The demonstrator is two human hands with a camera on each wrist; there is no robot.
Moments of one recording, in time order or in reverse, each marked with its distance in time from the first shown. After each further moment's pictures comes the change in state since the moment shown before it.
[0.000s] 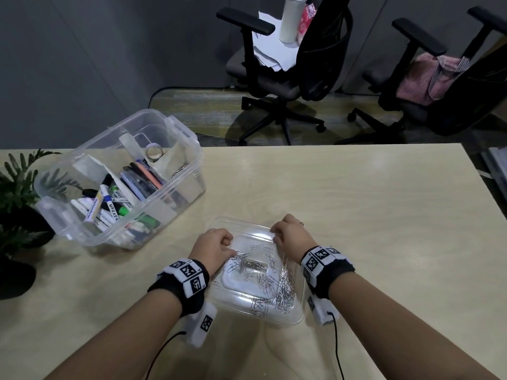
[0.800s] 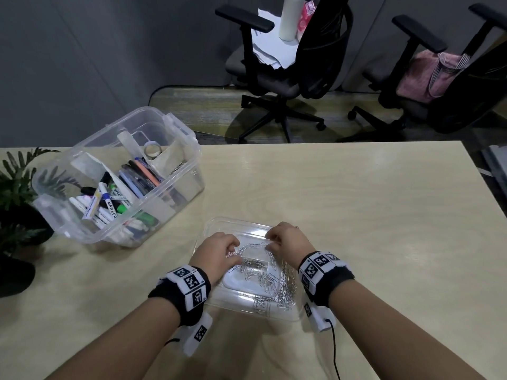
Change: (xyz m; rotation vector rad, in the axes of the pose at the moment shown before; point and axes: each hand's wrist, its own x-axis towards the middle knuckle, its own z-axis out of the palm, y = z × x) left_hand -0.015 0.001 0.011 0.059 -0.033 0.150; right_hand -0.012 -0.003 0.006 0.034 -0.035 -0.005
